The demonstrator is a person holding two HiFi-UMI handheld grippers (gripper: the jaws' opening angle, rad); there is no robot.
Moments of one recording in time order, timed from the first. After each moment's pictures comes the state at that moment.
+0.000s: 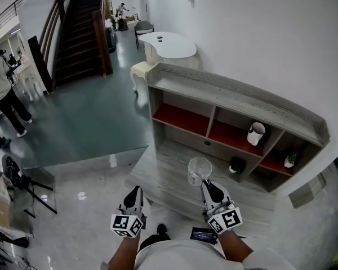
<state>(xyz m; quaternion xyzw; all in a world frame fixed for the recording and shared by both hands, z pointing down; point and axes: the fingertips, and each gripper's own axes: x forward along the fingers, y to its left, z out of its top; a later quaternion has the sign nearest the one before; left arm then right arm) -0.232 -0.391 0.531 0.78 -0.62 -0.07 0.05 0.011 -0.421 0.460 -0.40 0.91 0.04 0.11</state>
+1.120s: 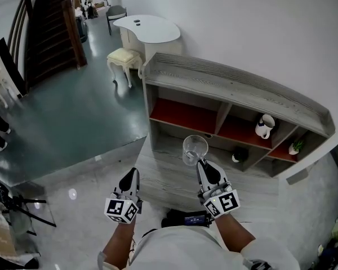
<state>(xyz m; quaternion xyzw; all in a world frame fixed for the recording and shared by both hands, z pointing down) -0.309 -0.529 0.524 0.84 -0.53 -0.07 0.06 -0.081 -0.528 0.451 -0.47 0.88 0.05 0.10</state>
